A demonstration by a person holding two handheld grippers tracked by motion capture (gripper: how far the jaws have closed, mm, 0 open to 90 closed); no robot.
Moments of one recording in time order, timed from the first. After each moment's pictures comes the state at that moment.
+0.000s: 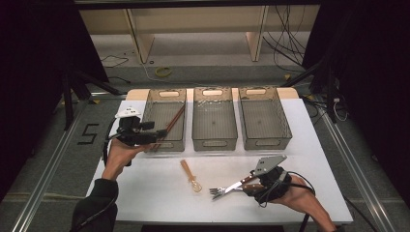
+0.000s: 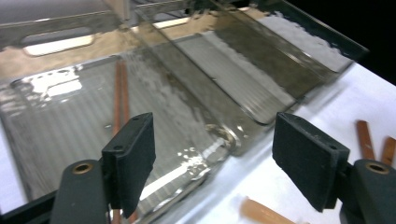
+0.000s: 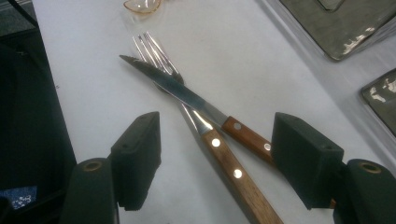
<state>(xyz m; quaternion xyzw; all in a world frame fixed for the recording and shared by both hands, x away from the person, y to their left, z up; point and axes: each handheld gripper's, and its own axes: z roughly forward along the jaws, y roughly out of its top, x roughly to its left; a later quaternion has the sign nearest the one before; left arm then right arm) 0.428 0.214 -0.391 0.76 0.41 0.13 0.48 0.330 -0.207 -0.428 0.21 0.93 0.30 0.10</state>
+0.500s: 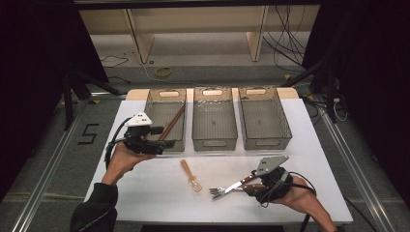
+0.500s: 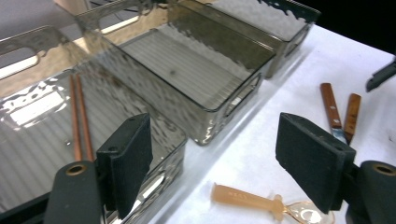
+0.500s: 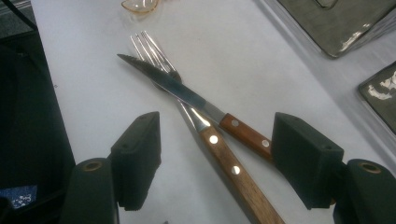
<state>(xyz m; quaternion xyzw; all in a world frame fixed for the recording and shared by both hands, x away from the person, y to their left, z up) 0.408 0.189 -0.382 0.81 0.32 0.13 0.47 0.330 -0.212 -0.429 0.21 0.92 0.30 0.10</state>
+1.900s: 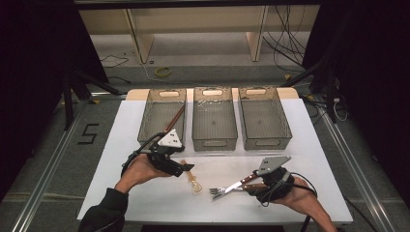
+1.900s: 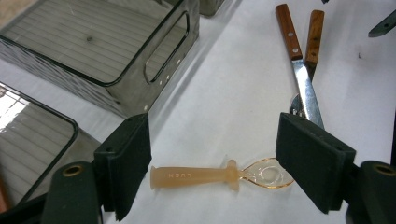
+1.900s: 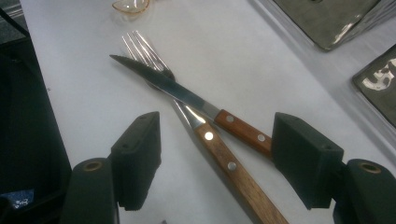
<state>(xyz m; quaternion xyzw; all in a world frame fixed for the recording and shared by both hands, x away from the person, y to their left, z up) 0.387 0.129 -0.407 0.90 0.22 0.10 0.38 0.330 -0.215 -0.432 0.23 0.92 0.31 0.10</state>
